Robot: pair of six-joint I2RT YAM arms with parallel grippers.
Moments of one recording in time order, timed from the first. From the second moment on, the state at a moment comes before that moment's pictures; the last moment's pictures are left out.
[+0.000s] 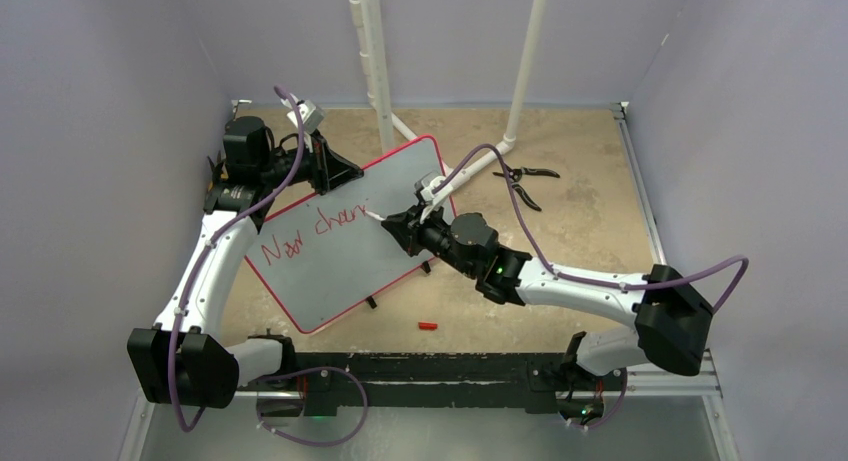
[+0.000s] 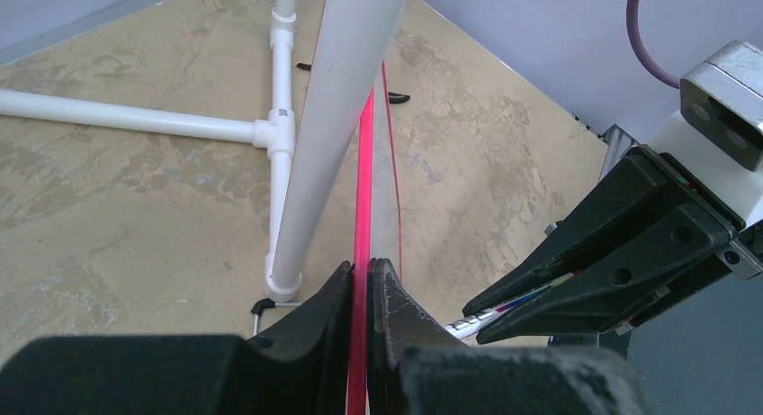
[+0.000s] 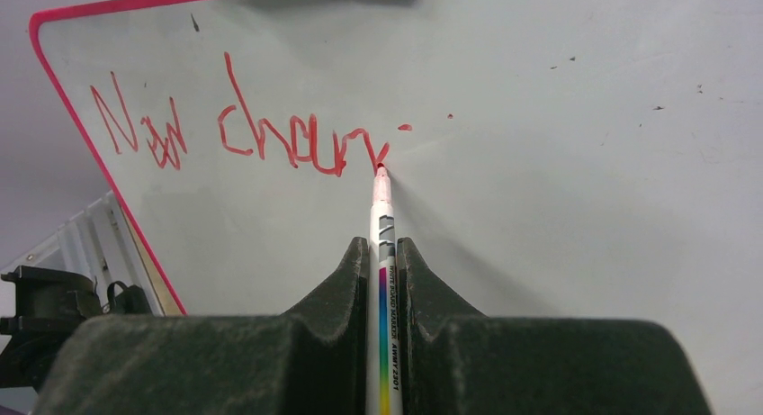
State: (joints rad) left arm -0.07 1.21 1.12 -0.25 0.95 -0.07; right arm 1.04 1.37 0.82 0.51 0.17 0.26
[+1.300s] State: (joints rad) left arm -0.07 1.21 1.12 -0.25 0.95 -0.07; right arm 1.04 1.34 0.81 0.49 0.25 0.26
